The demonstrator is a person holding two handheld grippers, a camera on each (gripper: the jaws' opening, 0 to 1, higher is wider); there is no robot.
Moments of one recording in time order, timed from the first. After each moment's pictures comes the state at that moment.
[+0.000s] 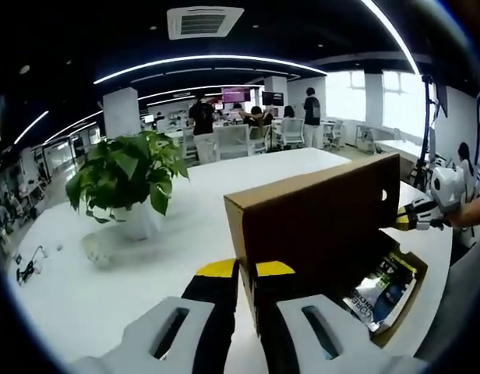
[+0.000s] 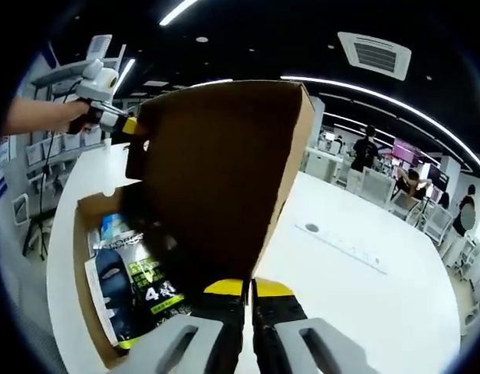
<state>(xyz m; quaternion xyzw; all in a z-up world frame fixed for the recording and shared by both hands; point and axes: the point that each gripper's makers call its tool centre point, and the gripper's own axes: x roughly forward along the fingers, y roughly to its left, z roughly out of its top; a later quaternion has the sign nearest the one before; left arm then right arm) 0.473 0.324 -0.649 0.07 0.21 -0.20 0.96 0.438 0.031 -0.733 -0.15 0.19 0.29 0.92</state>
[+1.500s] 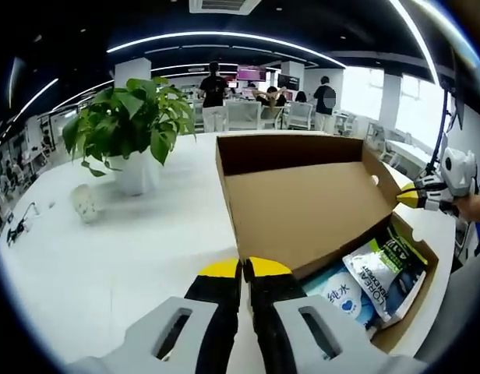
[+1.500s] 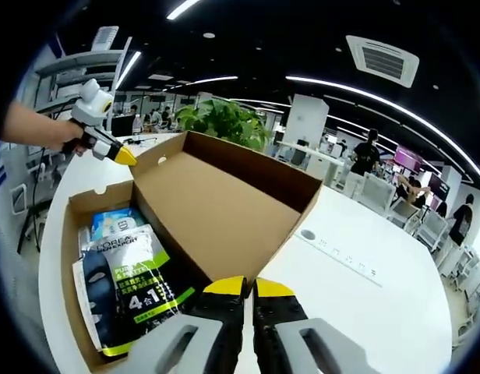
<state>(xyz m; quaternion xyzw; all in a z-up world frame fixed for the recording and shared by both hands) 0.466 0.327 -0.718 0.02 0.27 -0.17 0.95 0.460 0.034 -0.728 -0.17 0.19 0.29 0.92</state>
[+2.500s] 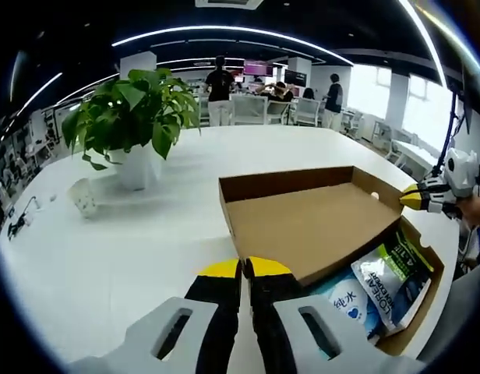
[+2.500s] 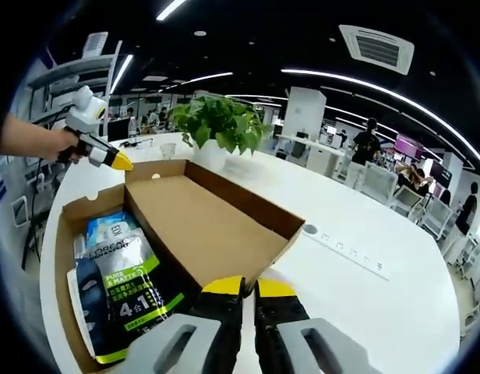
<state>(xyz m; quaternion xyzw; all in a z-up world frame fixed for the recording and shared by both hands) 0.484 0.332 -0.729 0.01 0.29 -0.16 0.94 0.477 0.032 -0.736 -0.15 0.21 0.30 0.92</state>
